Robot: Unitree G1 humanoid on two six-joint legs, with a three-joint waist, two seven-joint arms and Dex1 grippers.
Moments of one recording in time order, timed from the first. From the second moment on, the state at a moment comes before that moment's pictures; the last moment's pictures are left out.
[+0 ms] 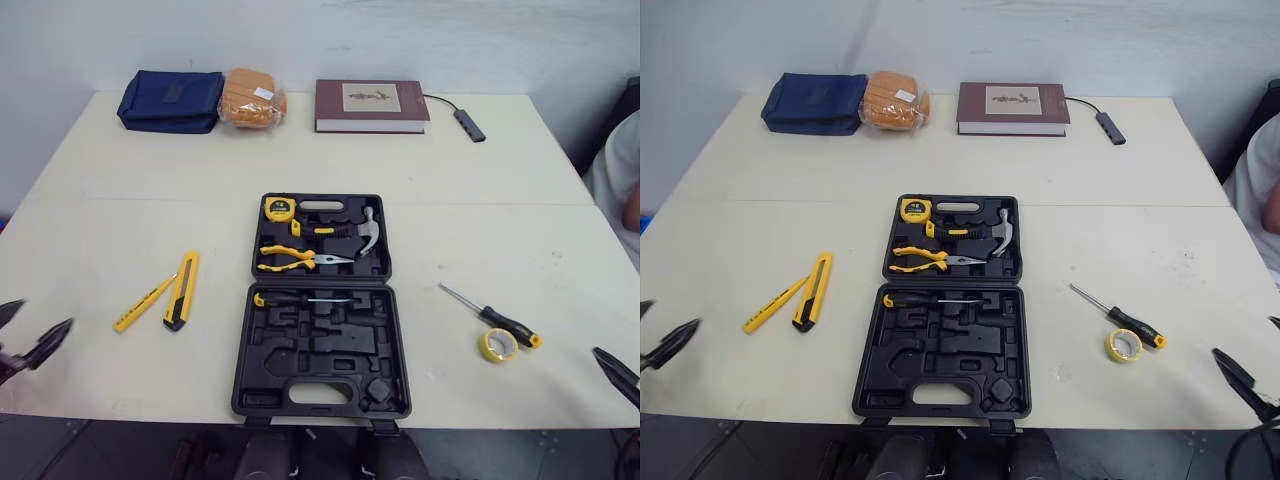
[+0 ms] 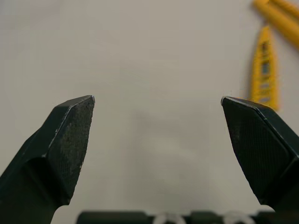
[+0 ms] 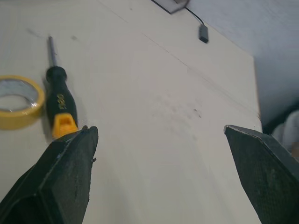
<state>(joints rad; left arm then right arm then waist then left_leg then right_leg) 0.21 0.82 0.81 0.46 -0.42 -0.08 -0.92 0.43 -0.68 -0.82 0.25 0.46 -0.47 1.07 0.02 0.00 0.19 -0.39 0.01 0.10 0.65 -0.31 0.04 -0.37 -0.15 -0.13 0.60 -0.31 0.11</state>
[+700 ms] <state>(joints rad) 0.24 0.81 0.84 0.45 -0.47 -0.08 -0.84 0.51 -0.62 -0.88 0.46 0.49 -0.53 0.90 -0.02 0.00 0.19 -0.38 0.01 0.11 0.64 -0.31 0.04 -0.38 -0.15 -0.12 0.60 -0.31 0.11</state>
